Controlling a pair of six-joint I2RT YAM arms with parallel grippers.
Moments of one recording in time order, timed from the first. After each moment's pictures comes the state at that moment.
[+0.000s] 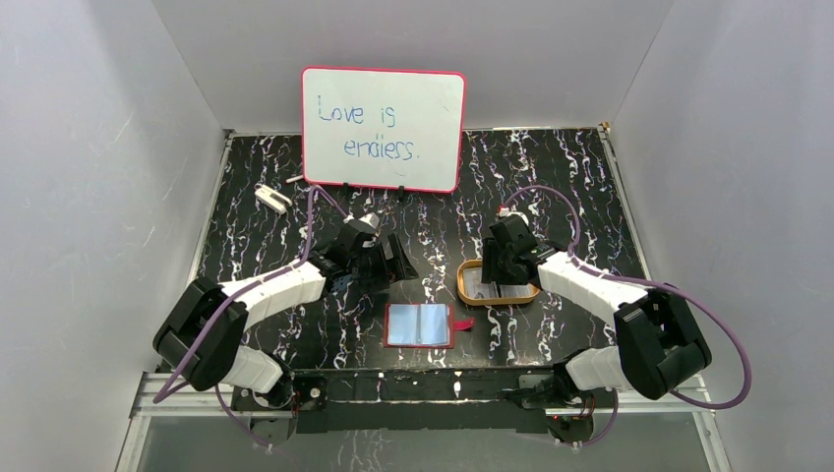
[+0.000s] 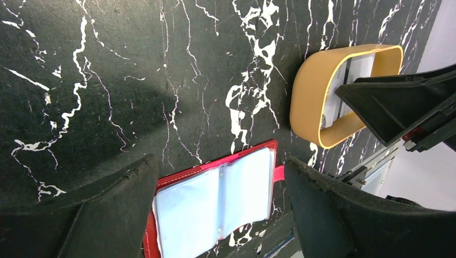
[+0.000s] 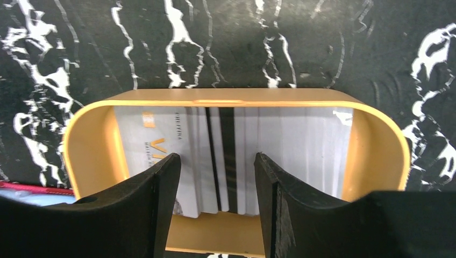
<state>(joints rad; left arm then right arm) -0.66 1.41 0.70 -0.10 0.18 -0.88 0.54 1.34 0.70 -0.41 0.12 0.50</state>
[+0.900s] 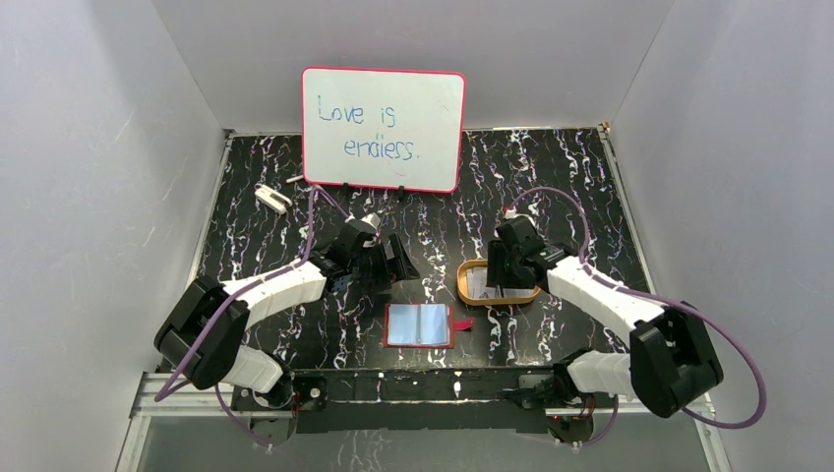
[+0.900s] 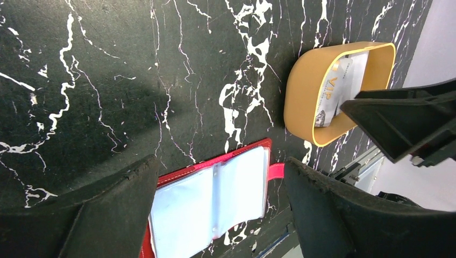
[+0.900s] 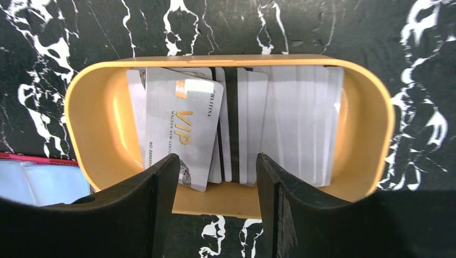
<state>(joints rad) -0.66 1.42 0.70 -0.09 0.20 -0.89 0.54 1.22 0.71 -0.53 0.13 0.49</state>
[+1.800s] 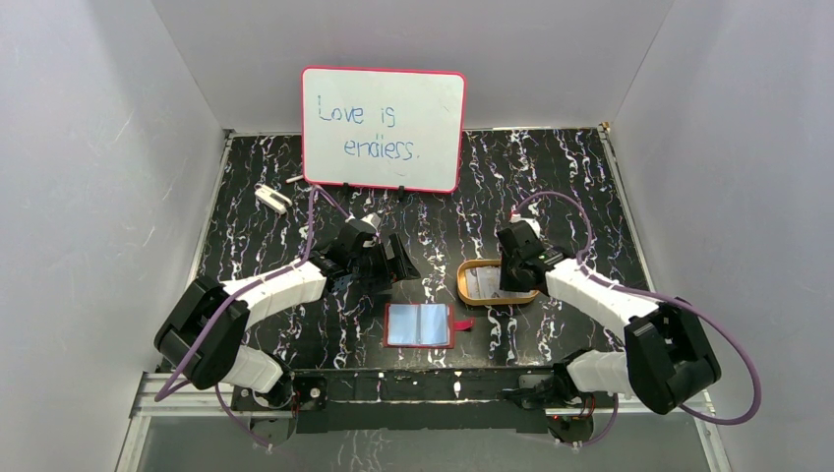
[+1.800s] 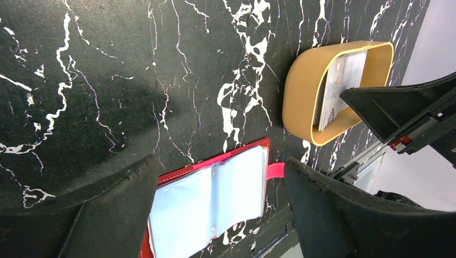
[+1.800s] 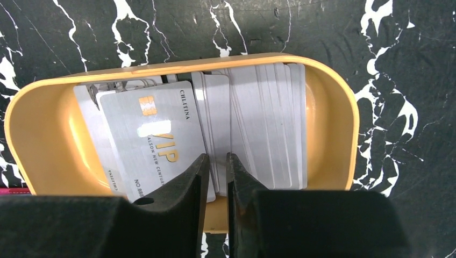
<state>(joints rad) -0.66 1.42 0.70 -0.08 0.21 -0.89 0.53 1.27 0.66 -0.49 0.20 0.52</state>
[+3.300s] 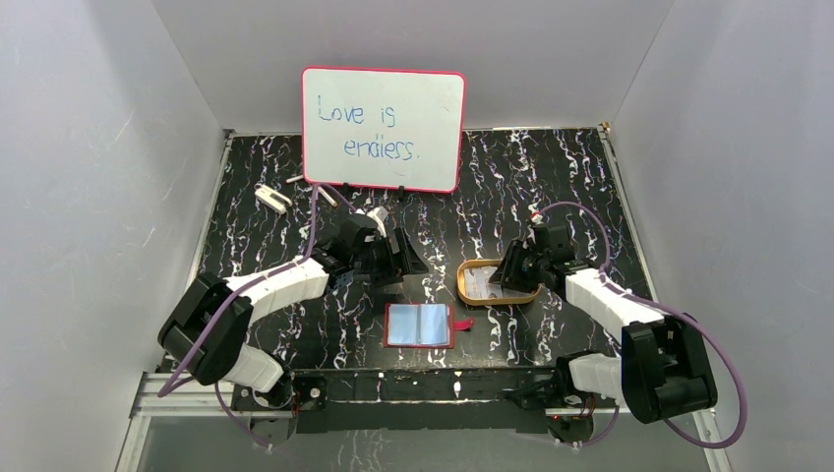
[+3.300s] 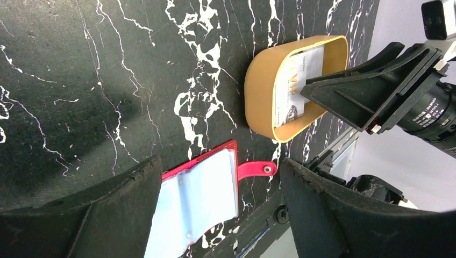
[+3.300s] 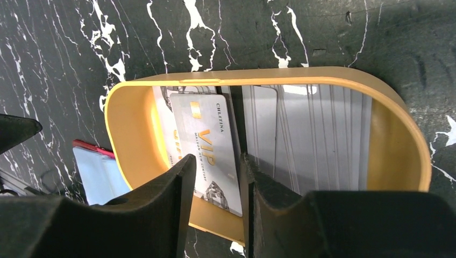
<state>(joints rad) -0.66 1.44 0.73 0.00 0.29 -0.89 0.26 1.20 0.53 -0.24 -0.31 0.55</state>
